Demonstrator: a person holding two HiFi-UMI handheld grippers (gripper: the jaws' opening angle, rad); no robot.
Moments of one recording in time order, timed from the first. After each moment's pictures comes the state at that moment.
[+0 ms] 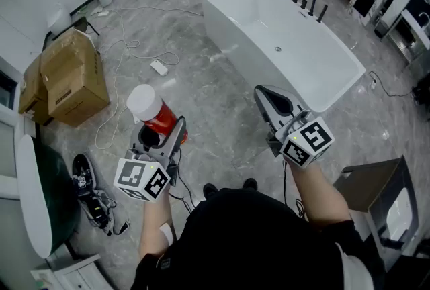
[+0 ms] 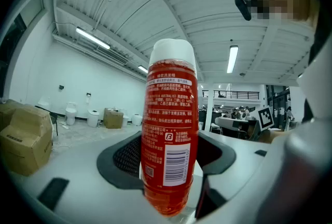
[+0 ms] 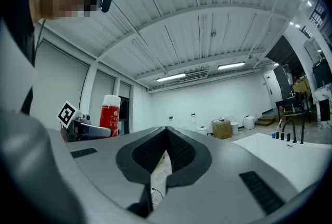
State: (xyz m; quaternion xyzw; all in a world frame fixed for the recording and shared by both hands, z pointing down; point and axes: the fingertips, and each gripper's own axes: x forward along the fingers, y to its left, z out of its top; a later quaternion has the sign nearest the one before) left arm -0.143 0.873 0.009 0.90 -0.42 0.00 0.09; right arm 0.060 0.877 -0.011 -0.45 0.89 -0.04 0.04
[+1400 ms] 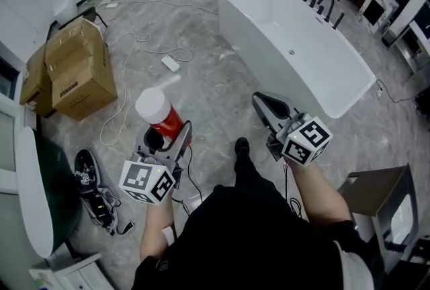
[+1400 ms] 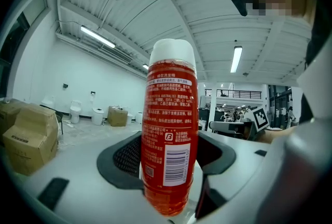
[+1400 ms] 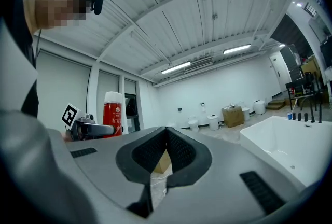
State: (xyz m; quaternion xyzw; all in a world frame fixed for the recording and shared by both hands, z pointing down) left arm -0.251 0.840 0.035 0.90 -0.43 0.01 0.10; right arm -0.062 0.830 0.033 -0.40 0.91 -0.10 0.03
